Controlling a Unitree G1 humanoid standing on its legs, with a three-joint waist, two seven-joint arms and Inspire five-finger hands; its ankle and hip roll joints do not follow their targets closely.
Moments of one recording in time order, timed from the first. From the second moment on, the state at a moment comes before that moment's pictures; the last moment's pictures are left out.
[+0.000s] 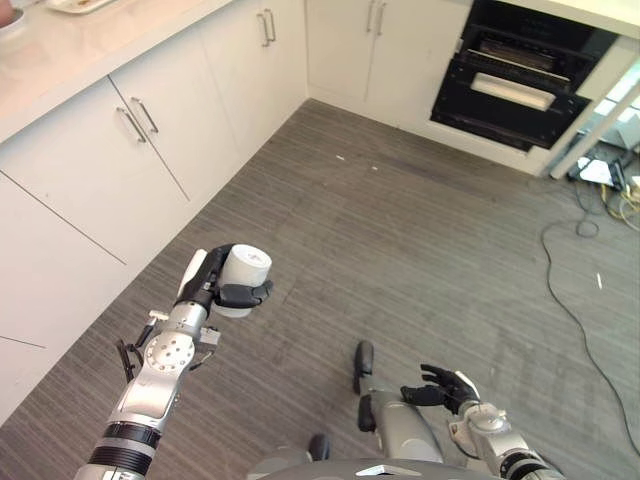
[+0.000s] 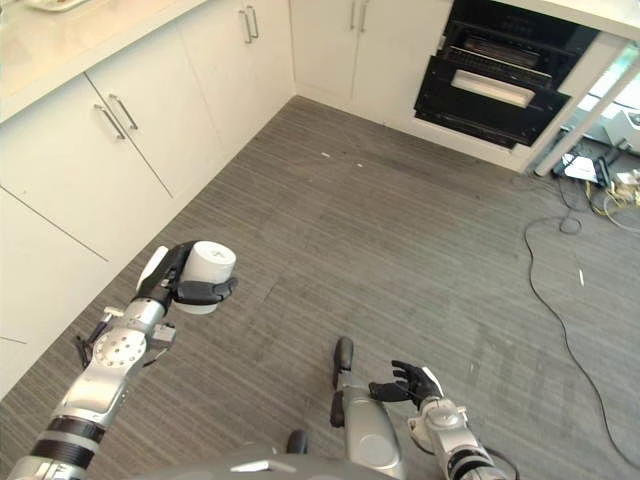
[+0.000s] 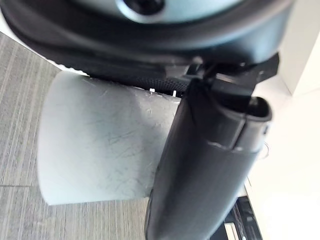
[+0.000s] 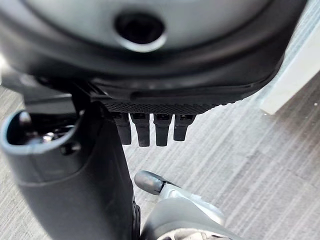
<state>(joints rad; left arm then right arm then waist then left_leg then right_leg) 0.02 0.50 -0.06 0.16 -0.09 -0.01 0.07 -0.05 -0.26 0.18 1.00 0.14 0.00 -0.01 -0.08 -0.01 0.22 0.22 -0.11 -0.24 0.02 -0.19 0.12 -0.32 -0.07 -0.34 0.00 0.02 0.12</state>
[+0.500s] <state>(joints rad) 0.12 0.55 -0.06 0.11 -0.09 -0.01 0.06 -0.02 -0.27 0.17 1.12 0.17 0.01 -0.05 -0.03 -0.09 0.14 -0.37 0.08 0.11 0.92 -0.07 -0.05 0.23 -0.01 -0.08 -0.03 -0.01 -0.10</state>
